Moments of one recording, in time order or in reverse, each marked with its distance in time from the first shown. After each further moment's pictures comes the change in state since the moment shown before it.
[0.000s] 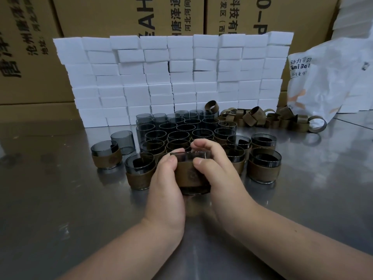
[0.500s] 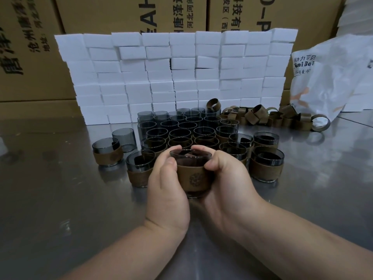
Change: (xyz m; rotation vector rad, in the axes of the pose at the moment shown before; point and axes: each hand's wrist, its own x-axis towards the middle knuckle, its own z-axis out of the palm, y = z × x) left_hand 0.000 0.000 0.001 0.291 0.119 0.244; right_hand -0.004 -0.016 0.014 0.632 0.010 0.365
